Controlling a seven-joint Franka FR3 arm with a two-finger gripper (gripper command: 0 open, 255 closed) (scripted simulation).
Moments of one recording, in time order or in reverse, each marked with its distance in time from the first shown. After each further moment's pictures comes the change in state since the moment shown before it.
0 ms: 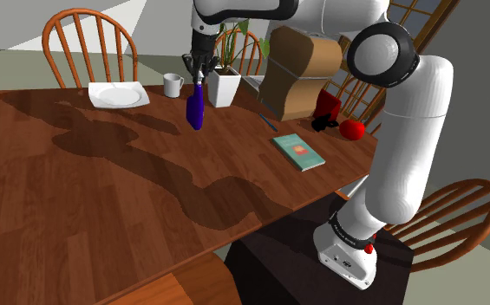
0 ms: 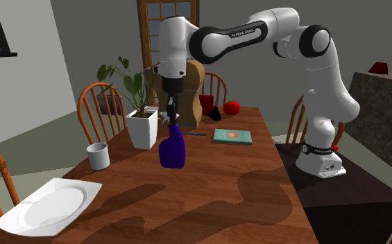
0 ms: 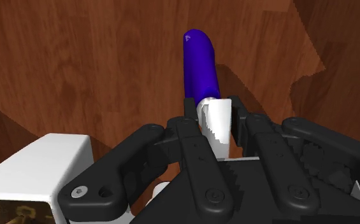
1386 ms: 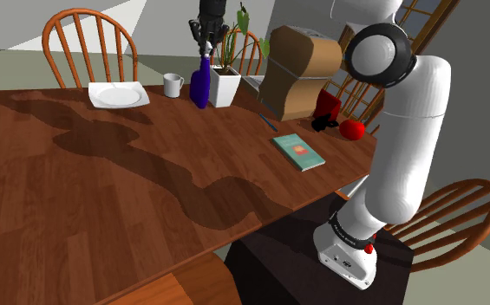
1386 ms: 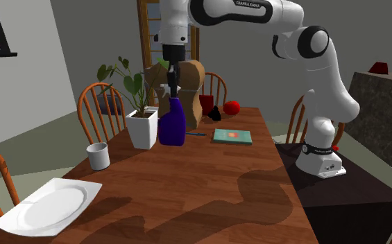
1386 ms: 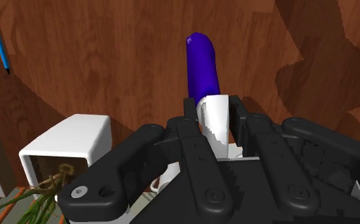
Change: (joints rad) arm -0.006 0.012 -0.003 0.281 0.003 -0.269 -0.026
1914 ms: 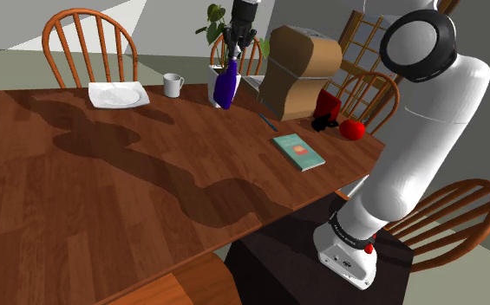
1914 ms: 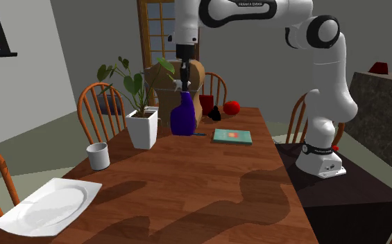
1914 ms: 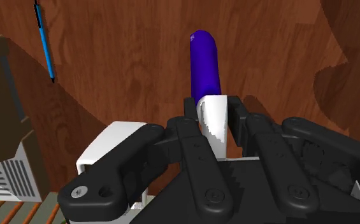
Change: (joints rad) arm -0.121 -0.207 -0.044 -0.300 0.038 0.098 -0.152
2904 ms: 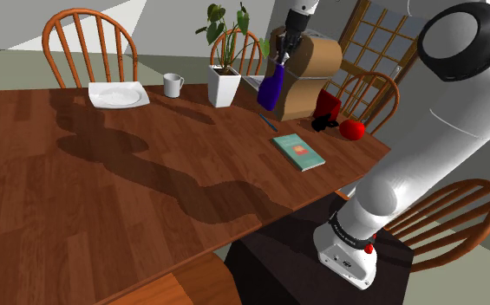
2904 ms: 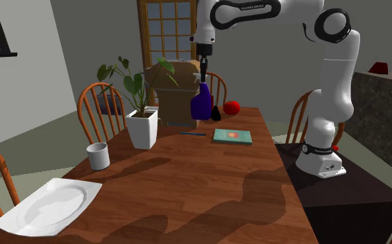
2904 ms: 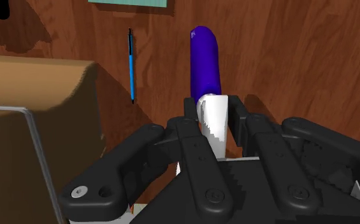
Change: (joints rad) arm -0.185 -0.220 -0.144 -0.275 0.030 0.056 -0.329
